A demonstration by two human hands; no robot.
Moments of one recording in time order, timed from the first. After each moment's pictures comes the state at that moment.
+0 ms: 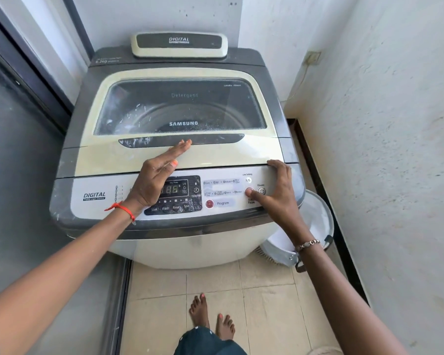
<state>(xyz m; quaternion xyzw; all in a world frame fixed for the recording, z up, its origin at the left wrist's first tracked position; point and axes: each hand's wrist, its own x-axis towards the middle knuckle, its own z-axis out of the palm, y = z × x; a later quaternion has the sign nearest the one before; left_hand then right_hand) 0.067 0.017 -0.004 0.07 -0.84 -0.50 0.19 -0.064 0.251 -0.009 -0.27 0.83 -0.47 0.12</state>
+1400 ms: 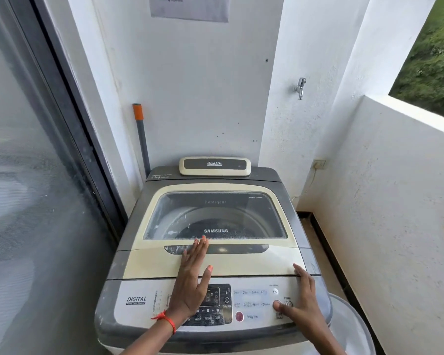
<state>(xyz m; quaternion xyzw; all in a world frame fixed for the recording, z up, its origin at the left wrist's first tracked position) 0.059 0.018 -0.013 0.19 -0.88 -0.33 0.27 -0.073 0.245 -0.002 -0.24 0.84 -0.45 0.18</state>
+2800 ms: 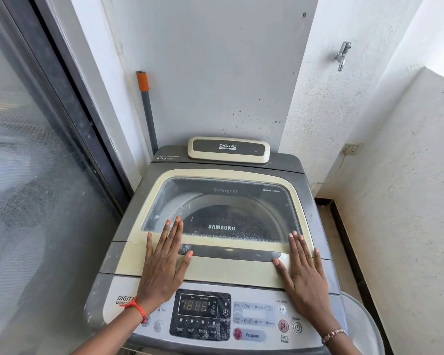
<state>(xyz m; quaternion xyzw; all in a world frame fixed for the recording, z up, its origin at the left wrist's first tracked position) 0.069 -0.038 -0.006 0.30 -0.93 -0.10 0.16 -0.140 0.186 -0.014 -0.39 0.90 -0.17 0.00</state>
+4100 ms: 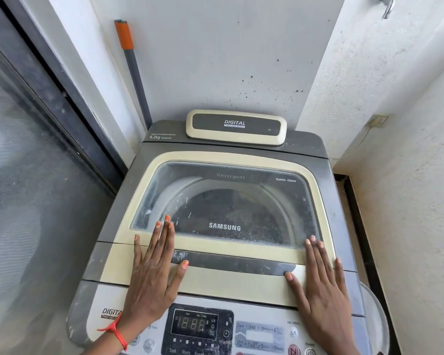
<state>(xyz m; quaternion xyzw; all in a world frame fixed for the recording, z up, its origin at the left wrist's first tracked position) 0.068 -0.038 -0.002 0.32 -0.93 -0.11 0.11 -0.142 0.182 -0.014 -0.38 0.91 -0.16 0.02</state>
